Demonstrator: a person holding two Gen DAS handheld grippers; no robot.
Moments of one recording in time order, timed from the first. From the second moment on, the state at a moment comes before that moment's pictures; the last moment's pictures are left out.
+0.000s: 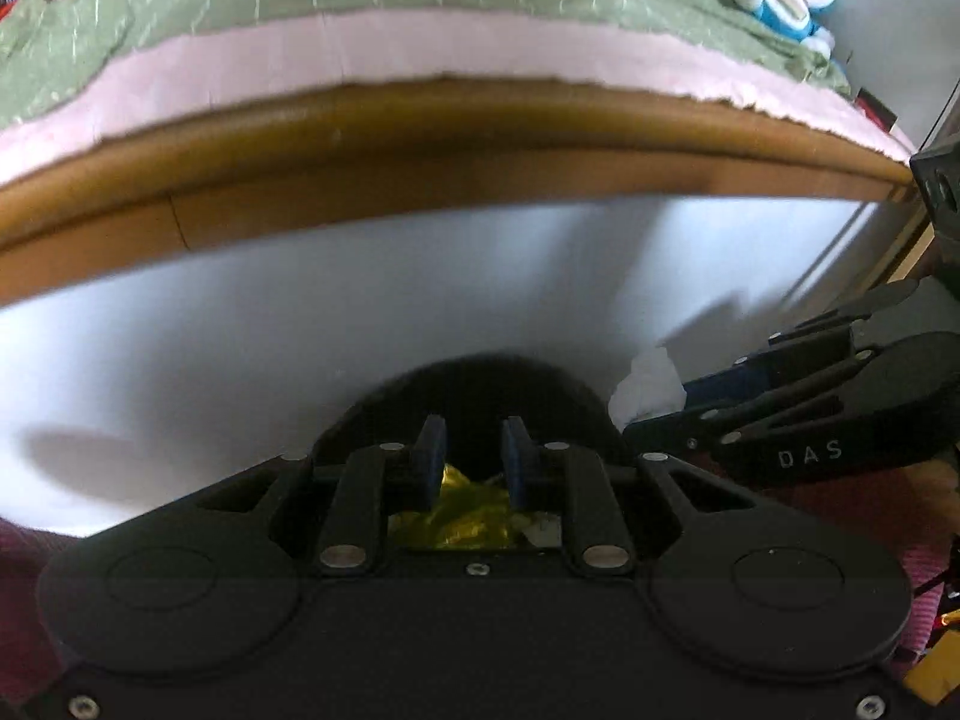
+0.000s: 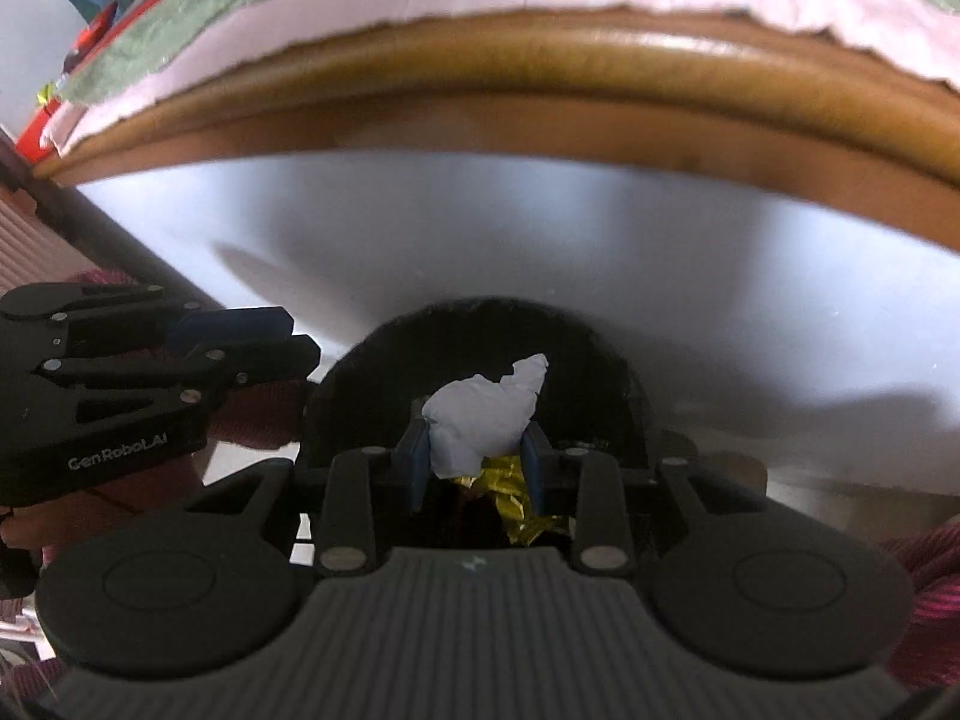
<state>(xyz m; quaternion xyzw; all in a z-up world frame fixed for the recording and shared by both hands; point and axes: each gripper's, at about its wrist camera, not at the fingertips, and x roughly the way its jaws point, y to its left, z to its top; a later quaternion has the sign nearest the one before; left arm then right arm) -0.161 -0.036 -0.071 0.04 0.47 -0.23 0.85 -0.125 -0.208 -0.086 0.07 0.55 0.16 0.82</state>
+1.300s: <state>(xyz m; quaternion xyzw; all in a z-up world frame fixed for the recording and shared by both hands) -0.137 -0.014 0.017 0.09 0.41 -0.27 0.87 -0.104 -0.234 0.022 0.09 0.44 0.23 0.86</state>
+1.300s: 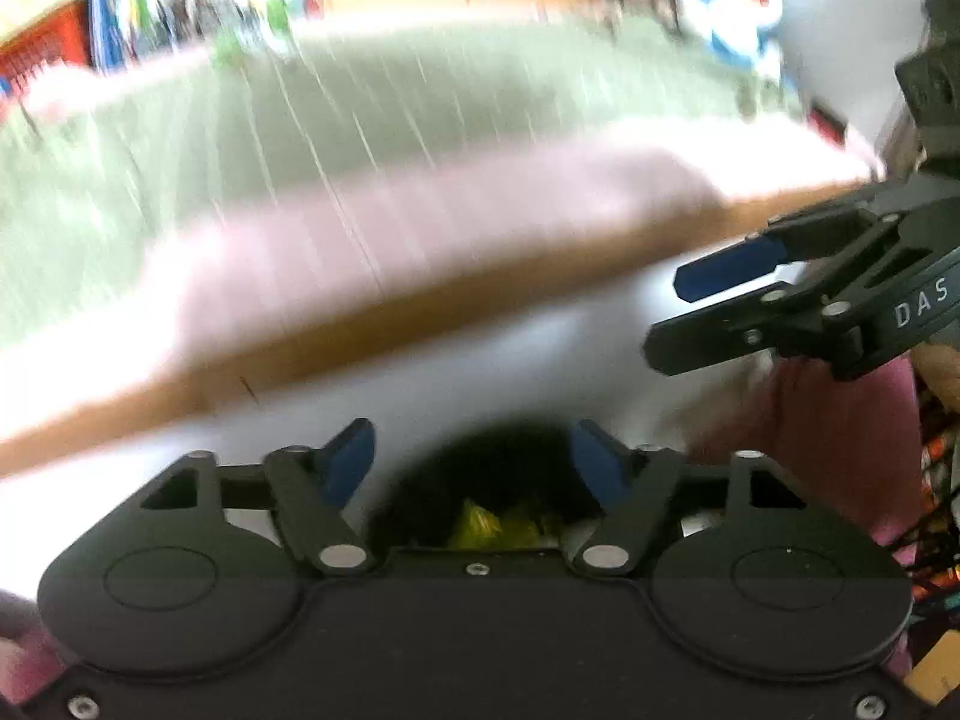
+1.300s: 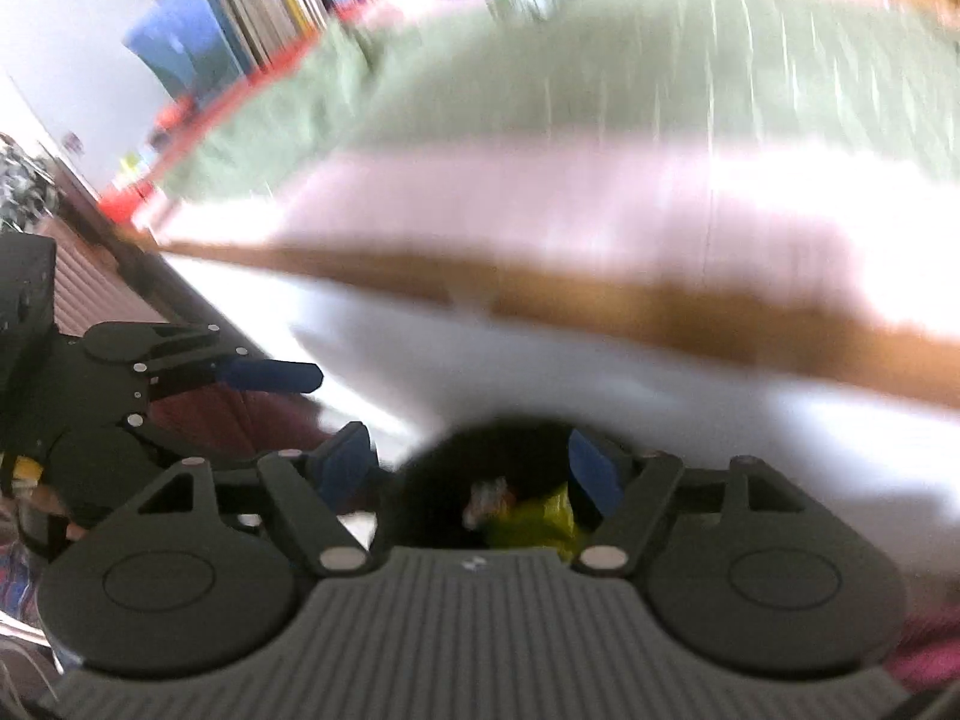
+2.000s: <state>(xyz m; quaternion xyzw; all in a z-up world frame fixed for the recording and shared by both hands) 0.119 -0.015 0.067 0.01 0.30 -0.10 0.95 0.130 -0.265 0.117 0.19 0.35 0.16 0.90</state>
